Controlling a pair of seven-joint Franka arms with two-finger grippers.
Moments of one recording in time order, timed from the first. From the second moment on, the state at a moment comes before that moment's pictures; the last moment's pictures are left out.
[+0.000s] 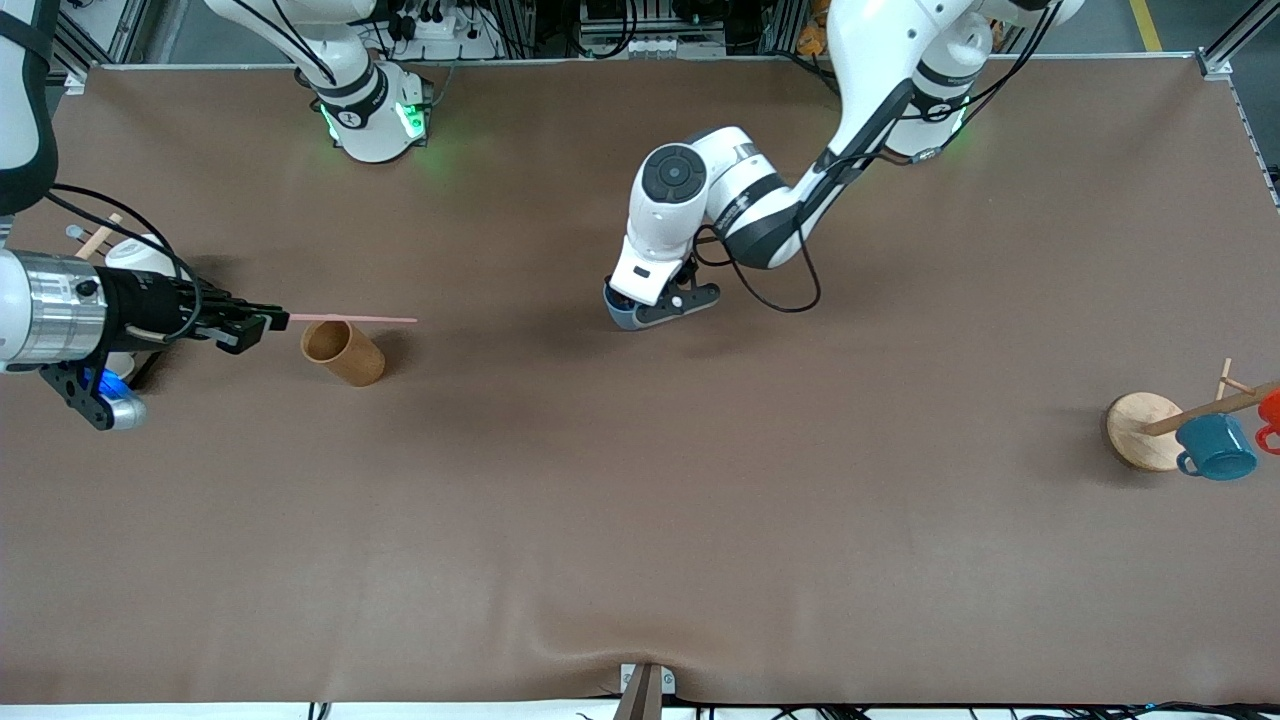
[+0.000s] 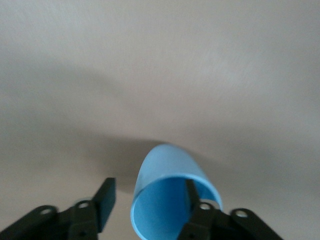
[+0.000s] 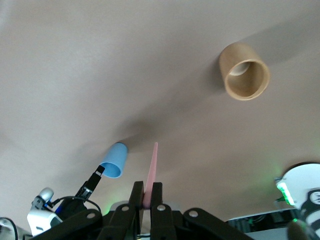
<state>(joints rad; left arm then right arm) -0.44 0.51 -0.47 -1.79 0.17 2.33 -1.33 -0.01 0.37 0.03 -1.25 0.45 1.31 0.65</state>
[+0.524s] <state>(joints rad) -0.29 0.28 -0.46 -1.72 0.17 2.10 -1.29 0.09 0.15 0.05 -1.64 0.49 1.59 0.80</state>
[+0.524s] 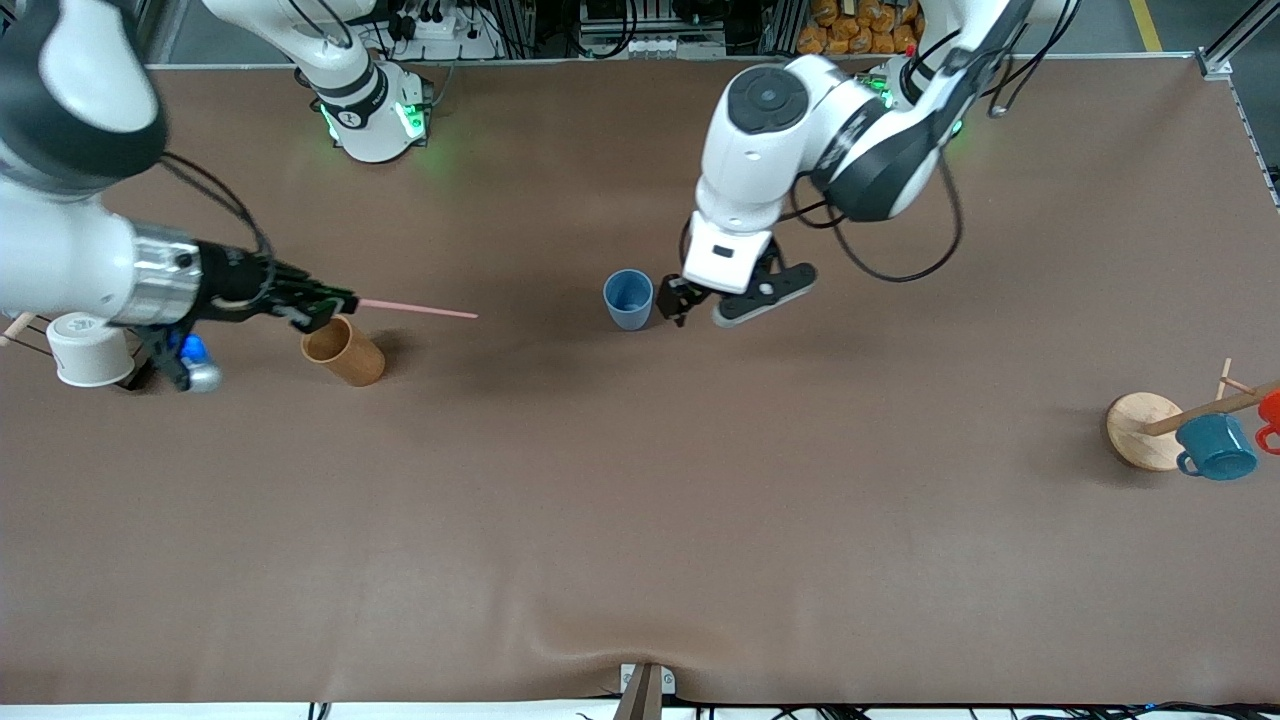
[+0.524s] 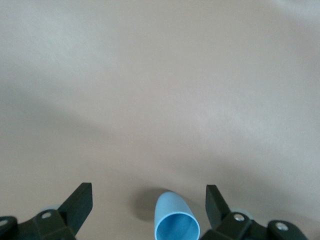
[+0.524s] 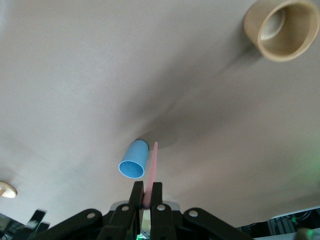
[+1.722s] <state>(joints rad) -0.07 0.11 -0.32 -1.55 0.04 1.73 -0.66 0.38 0.13 0.11 -1.89 0.60 1.96 1.19</state>
